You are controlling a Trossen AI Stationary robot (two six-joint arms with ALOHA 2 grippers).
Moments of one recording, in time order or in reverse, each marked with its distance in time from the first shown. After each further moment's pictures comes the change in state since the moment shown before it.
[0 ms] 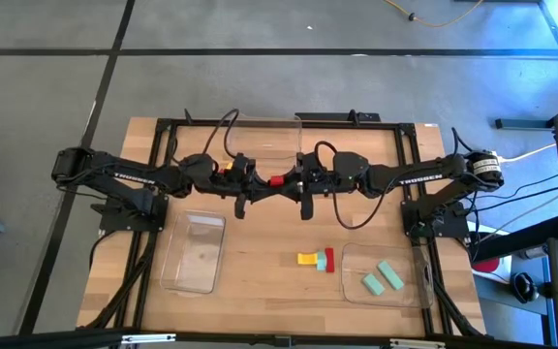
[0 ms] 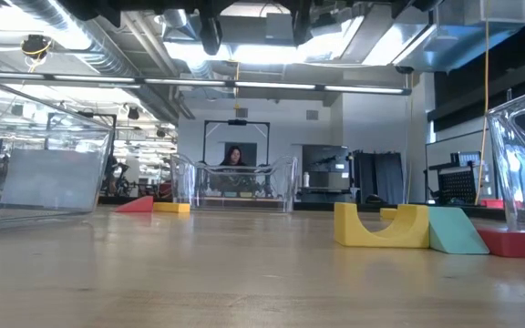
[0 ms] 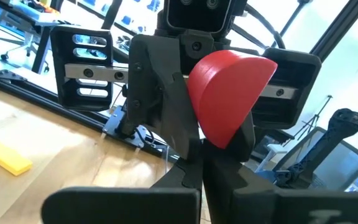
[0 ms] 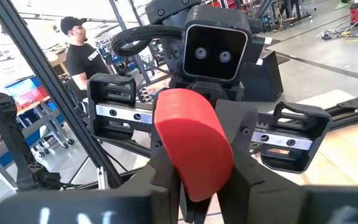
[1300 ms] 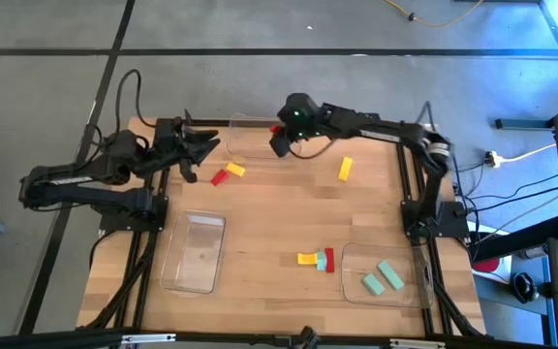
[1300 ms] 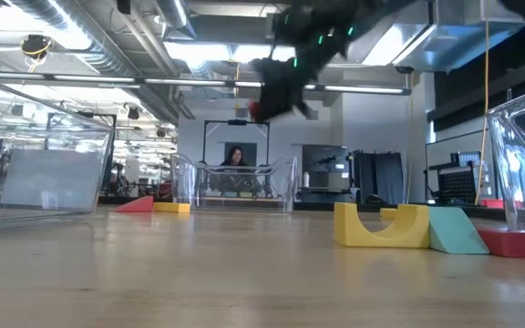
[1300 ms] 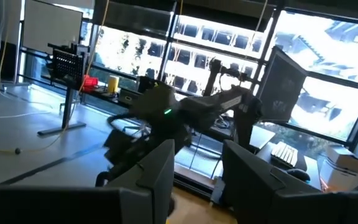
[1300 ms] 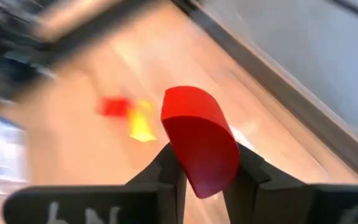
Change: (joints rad) left arm 0.128 -0.624 0.001 -0.507 -0.323 0.300; right arm -0.437 0.388 0.564 -0.921 0.044 -0.117
